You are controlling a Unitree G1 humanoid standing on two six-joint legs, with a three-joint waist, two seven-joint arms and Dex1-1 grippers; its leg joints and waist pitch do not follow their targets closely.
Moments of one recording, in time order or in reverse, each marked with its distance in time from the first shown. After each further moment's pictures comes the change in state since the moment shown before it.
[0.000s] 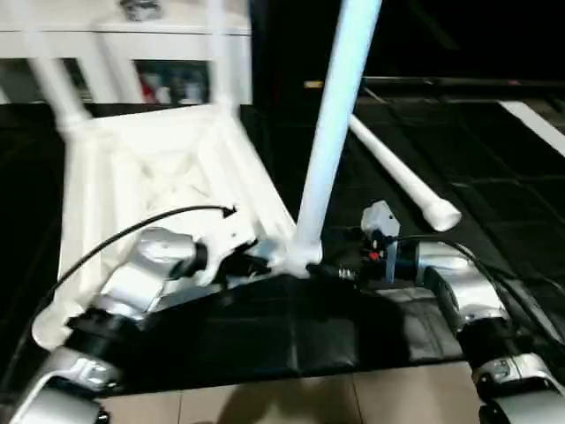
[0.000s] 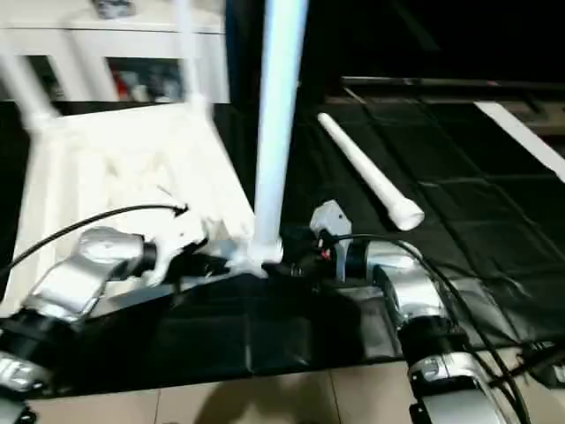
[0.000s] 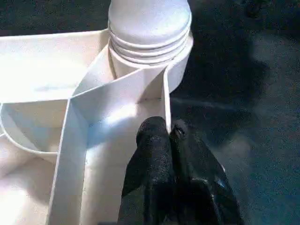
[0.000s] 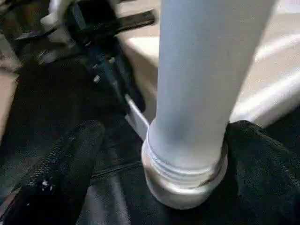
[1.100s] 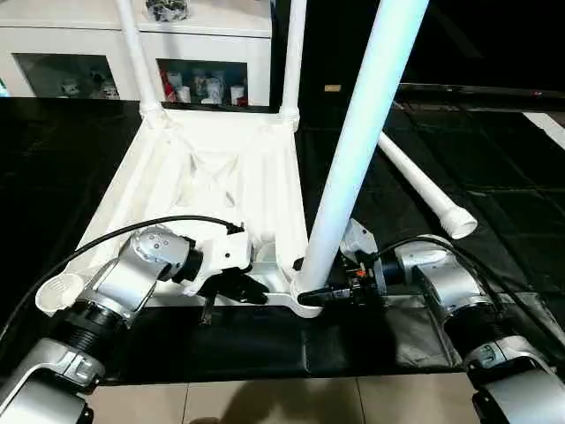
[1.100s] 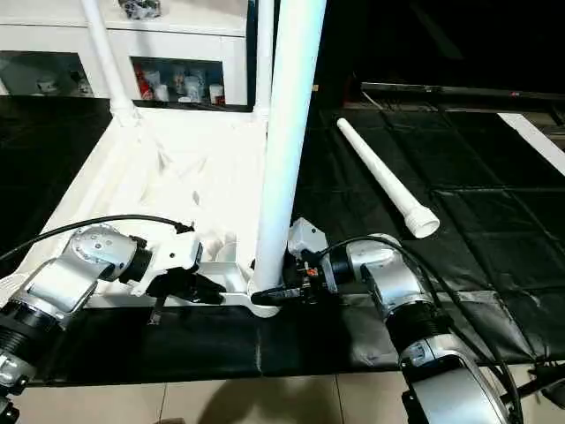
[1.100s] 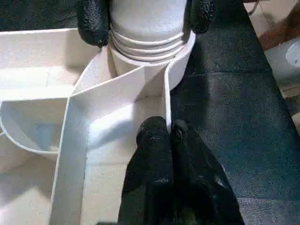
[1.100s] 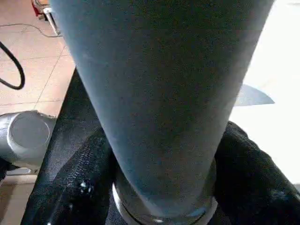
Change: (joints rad) left arm -0.029 0.028 -0.065 0.050 -0.006 -0.141 -0.143; right arm -0.054 0.021 0.080 0.103 -0.030 -0.059 0.143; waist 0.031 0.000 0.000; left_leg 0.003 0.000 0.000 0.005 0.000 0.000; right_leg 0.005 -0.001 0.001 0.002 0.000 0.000
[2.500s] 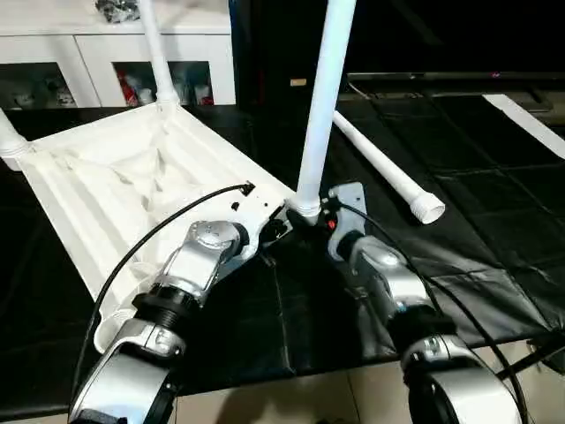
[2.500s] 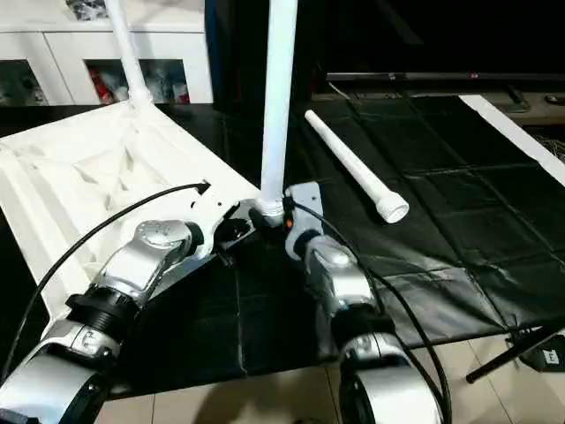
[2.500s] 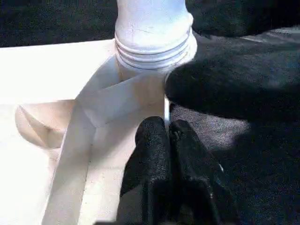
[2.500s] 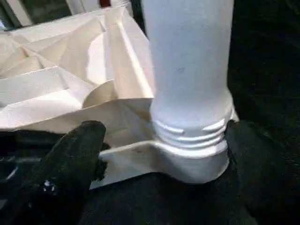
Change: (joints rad) left arm -0.134 -0.369 0.184 0.234 0.089 0.219 0.750; right arm 0.020 0.309 -0.273 0.034 0.013 0.111 -0.970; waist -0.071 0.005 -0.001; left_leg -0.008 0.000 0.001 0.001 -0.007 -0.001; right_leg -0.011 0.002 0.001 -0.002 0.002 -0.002
